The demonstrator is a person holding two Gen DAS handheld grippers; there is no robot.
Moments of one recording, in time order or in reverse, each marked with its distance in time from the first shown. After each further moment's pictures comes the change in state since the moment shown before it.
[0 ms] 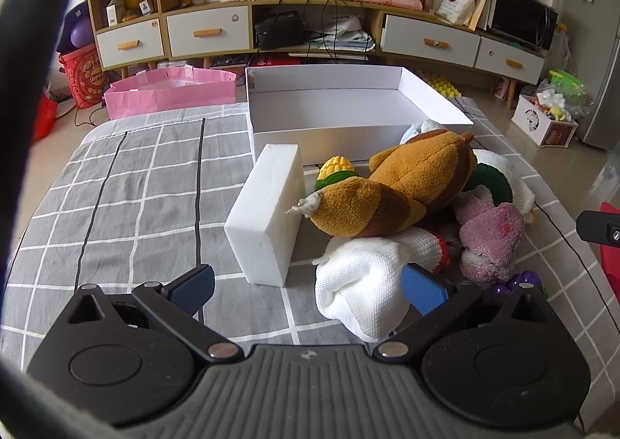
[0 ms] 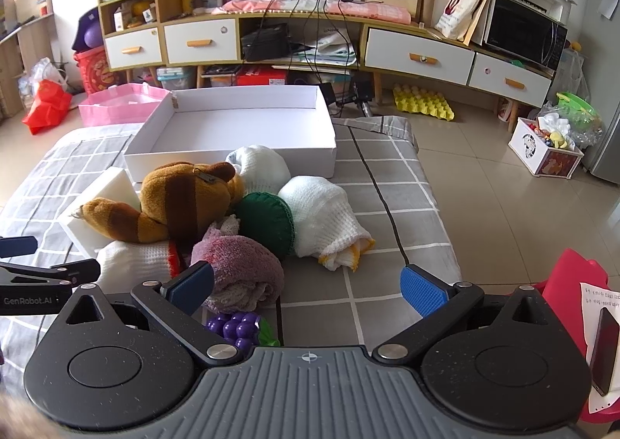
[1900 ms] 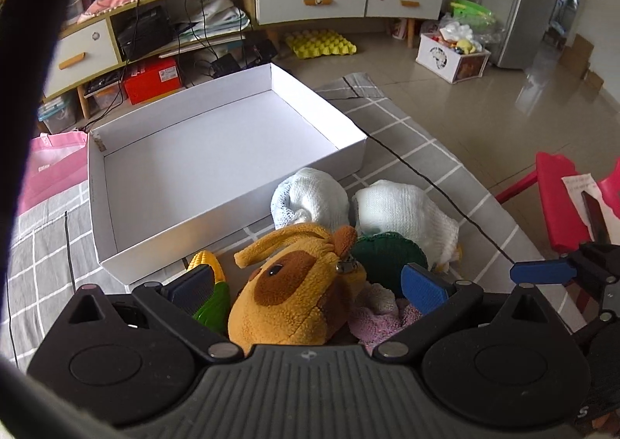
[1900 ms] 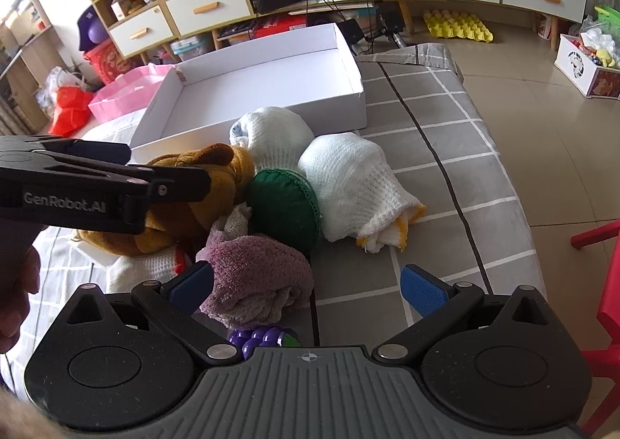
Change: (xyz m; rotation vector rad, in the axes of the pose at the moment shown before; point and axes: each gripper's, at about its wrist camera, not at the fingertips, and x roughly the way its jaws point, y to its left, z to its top) left arm 0.070 -0.076 0.094 0.292 0.147 -0.227; right arm 0.064 -0.022 0.017 0.188 0.206 0.162
